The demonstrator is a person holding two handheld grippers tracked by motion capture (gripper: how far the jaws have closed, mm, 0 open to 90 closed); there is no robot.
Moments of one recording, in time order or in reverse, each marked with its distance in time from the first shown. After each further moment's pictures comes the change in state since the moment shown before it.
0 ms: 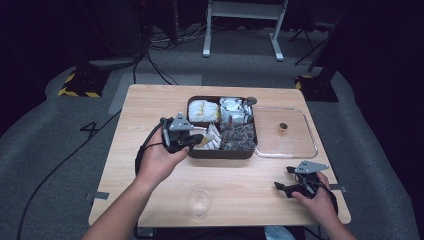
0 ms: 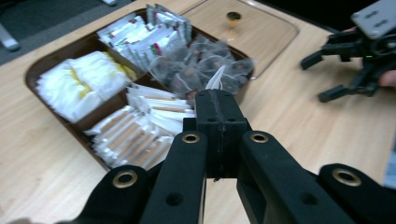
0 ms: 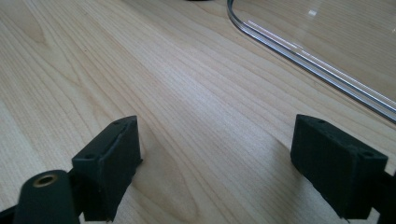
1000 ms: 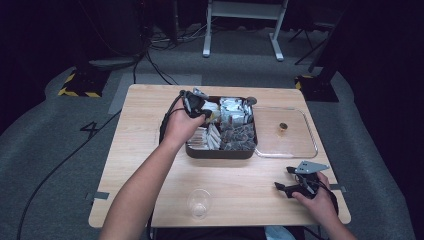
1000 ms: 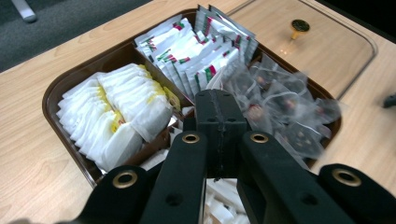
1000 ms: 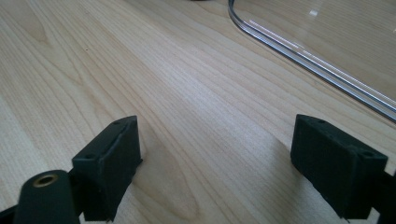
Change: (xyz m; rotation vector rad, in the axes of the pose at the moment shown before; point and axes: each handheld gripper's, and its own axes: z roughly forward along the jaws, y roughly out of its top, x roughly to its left) left arm 0.062 0.054 0.083 0.088 0.087 -0.075; right arm 0.000 0.000 0.000 0.000 0.004 -0.002
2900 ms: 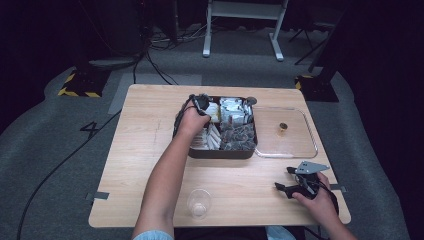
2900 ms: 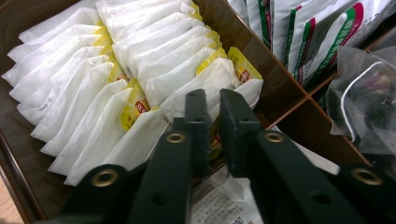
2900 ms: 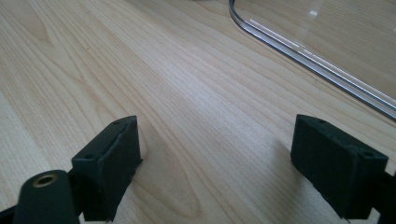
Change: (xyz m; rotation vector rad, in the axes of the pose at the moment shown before) left arm 0.053 -0.014 0.121 0.220 0.079 -0.122; right arm 0.001 -0.001 -0.001 0.001 -0.001 -0.001
